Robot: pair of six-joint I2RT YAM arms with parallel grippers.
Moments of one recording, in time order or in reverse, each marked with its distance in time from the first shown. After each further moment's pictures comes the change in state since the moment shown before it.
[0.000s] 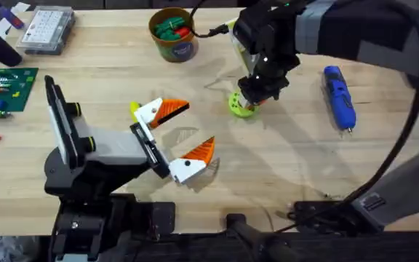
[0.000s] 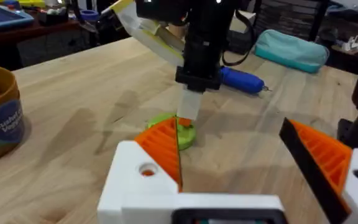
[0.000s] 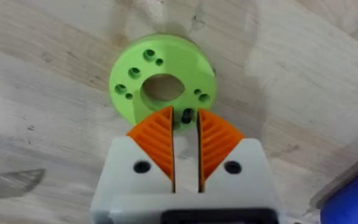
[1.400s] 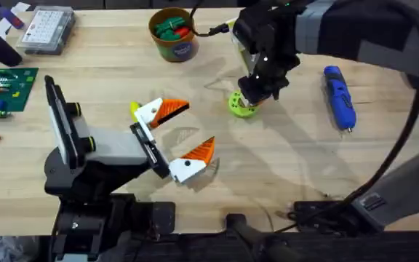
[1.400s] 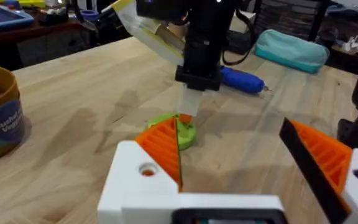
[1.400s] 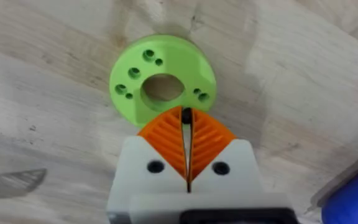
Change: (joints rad) left arm 0.000 0.000 0.000 0.000 0.000 0.000; right arm 0.000 -0.002 0.002 0.001 0.000 0.003
